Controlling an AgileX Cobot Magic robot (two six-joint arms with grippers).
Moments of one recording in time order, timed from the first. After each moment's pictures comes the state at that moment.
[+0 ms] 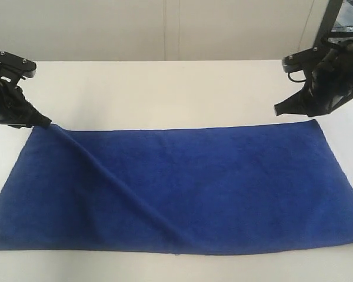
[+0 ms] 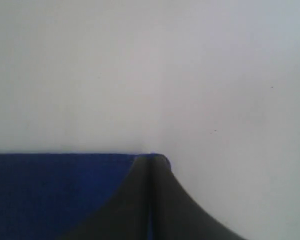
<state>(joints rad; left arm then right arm) -0.07 1.87 -1.16 -0.03 0.38 0.36 -0.04 2.02 -1.28 -0.76 0.42 0.58</state>
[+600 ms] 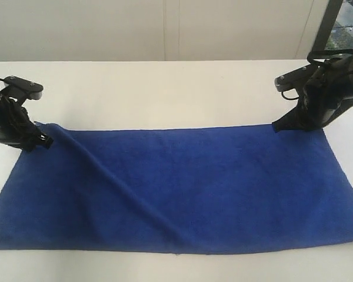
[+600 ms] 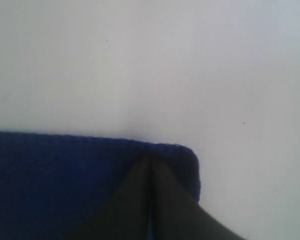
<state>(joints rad) -0.07 1.95 -1.17 -0.05 0.52 0.38 -0.04 2.12 -1.29 -0.80 0.43 0.56</state>
